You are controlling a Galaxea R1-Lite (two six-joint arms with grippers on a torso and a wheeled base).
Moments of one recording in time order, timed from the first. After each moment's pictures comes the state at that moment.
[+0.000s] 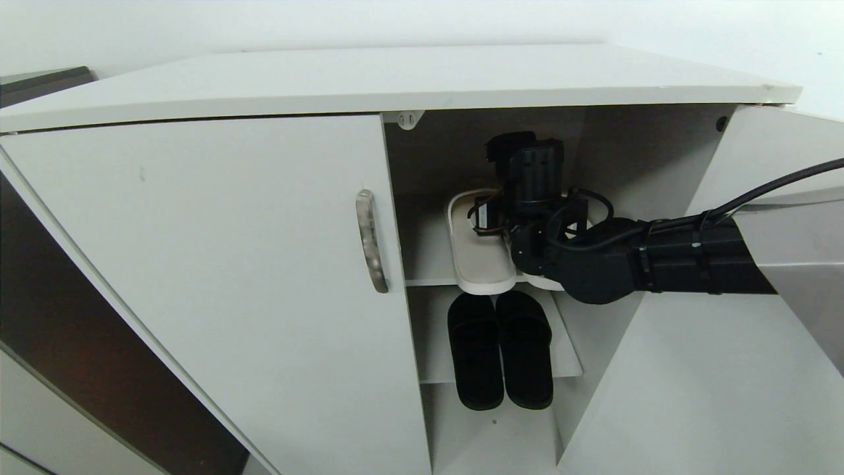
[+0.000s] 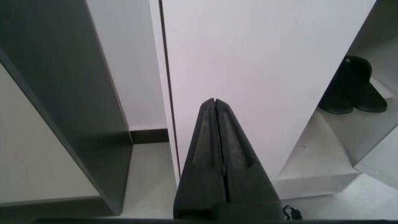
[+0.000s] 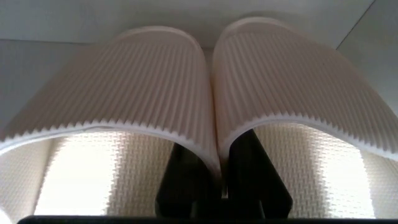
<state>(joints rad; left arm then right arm) 0.00 0.00 0.00 0.00 -0.02 0.00 0.71 2.15 -1.71 -0.35 -0.70 0.04</state>
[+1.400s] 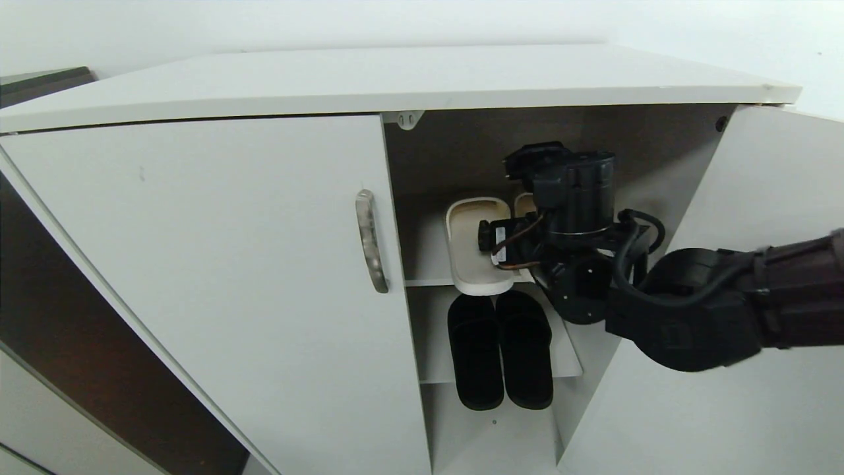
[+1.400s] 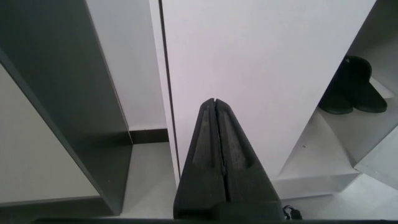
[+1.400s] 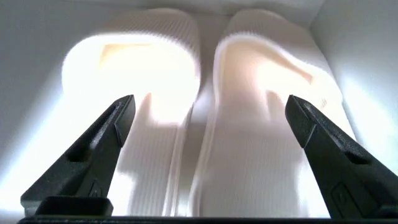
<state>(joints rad) 0.00 0.00 0.00 0.00 -0.02 0.00 0.82 1.91 -1.31 -0.46 -0.74 0.05</state>
